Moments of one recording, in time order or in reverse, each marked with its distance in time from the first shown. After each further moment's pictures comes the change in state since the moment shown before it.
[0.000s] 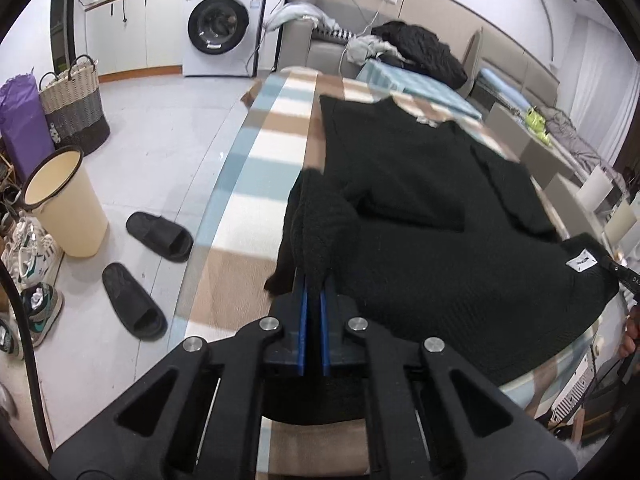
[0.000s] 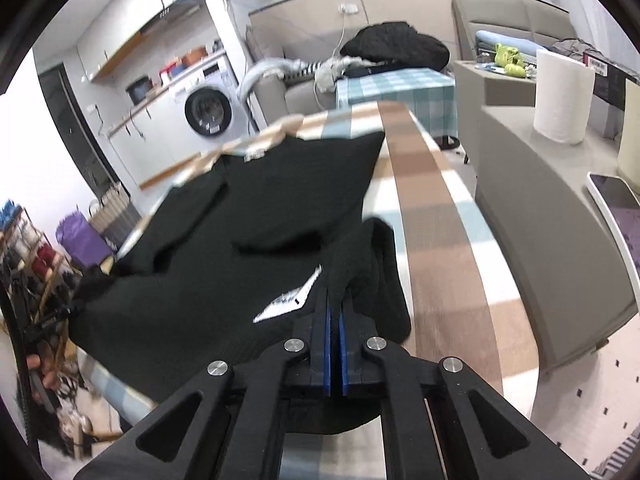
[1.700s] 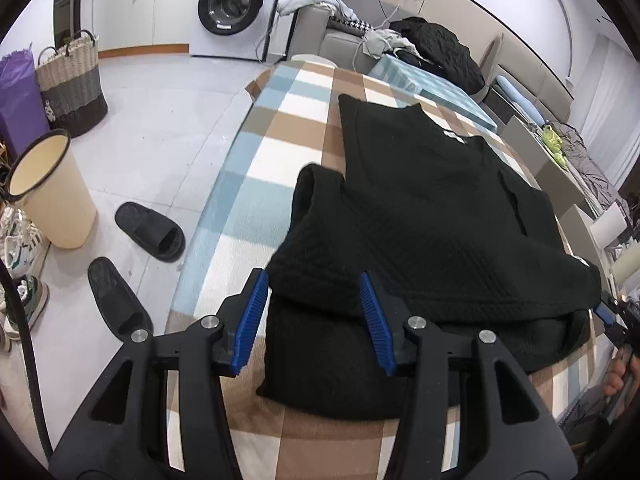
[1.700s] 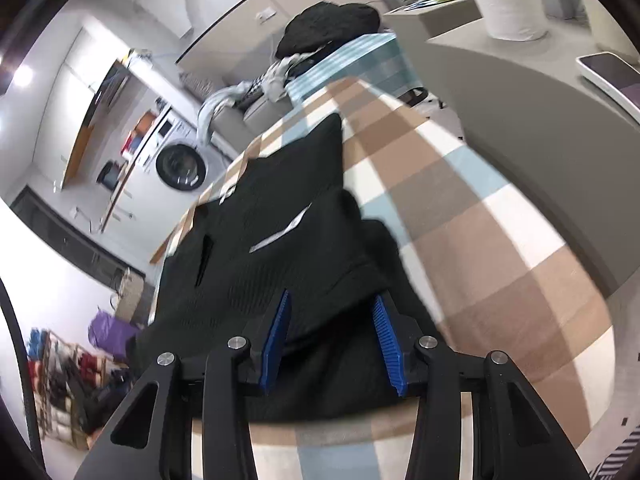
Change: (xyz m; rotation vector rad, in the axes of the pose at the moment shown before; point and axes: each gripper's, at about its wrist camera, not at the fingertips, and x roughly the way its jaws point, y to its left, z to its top) left arm 0.066 0.014 0.052 -0.089 0.070 -0.003; right arm 0.043 -0.034 0.011 0.410 0.023 0.067
